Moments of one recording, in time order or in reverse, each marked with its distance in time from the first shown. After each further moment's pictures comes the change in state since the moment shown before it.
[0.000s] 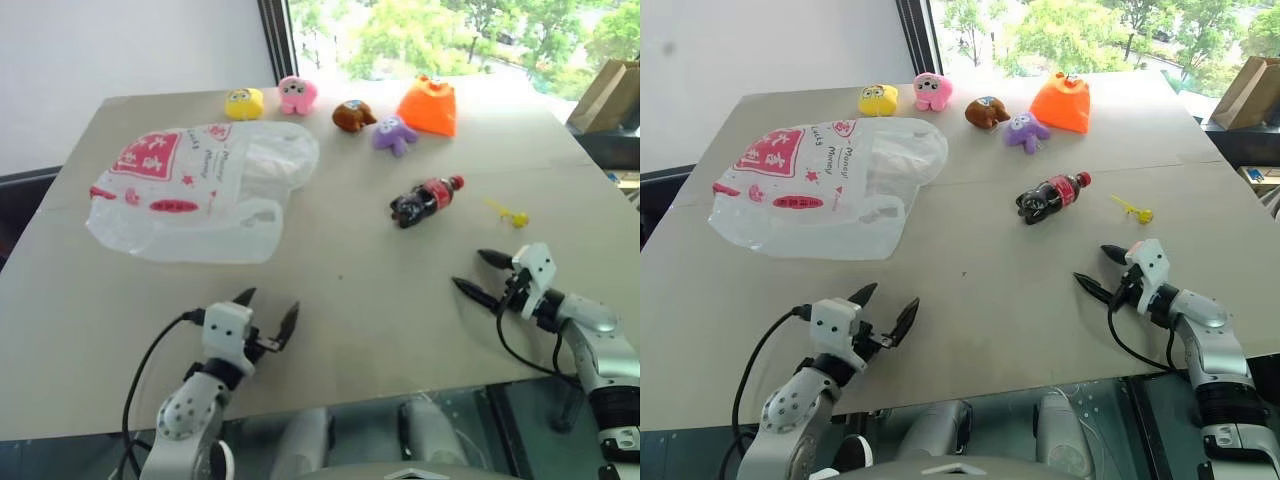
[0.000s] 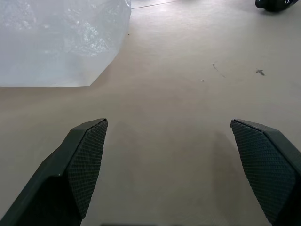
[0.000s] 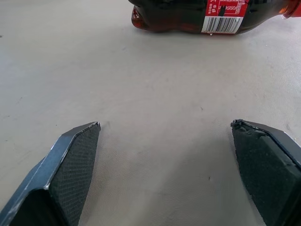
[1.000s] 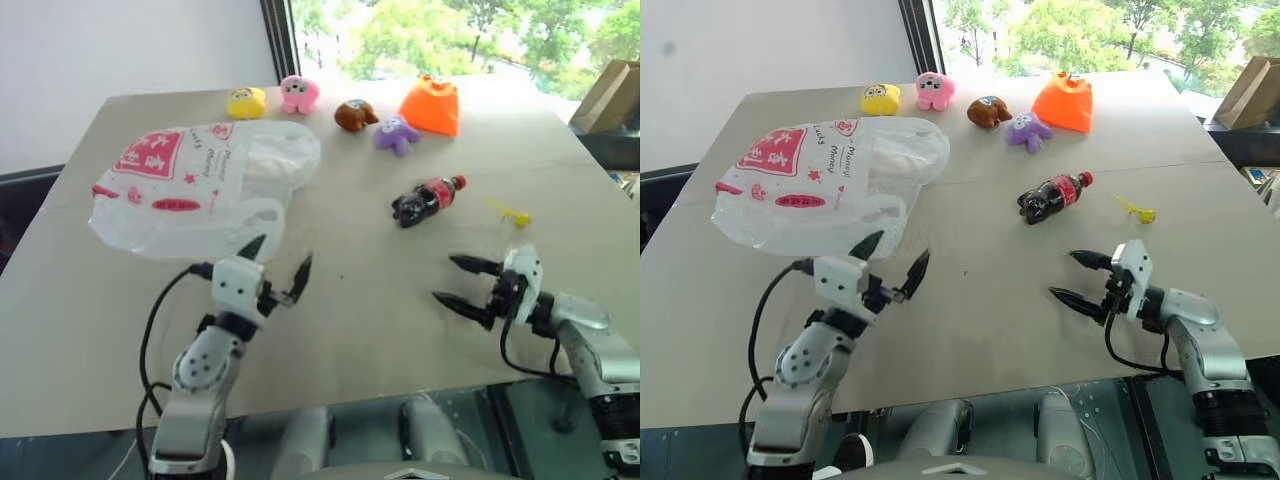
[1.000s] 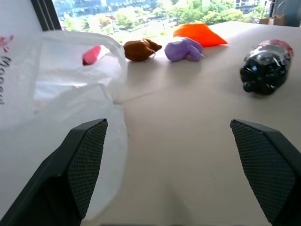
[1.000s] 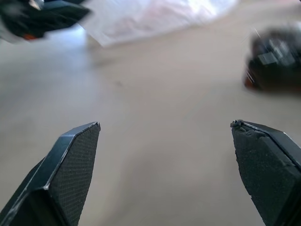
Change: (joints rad) left arm -0.289 -0.028 -0.036 -0.048 0.091 0.035 0.100; right arm 0.025 -0.012 0.062 -0.363 0.191 0.221 0.163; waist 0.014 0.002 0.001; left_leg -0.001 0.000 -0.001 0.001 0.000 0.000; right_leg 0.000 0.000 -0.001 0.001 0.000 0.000
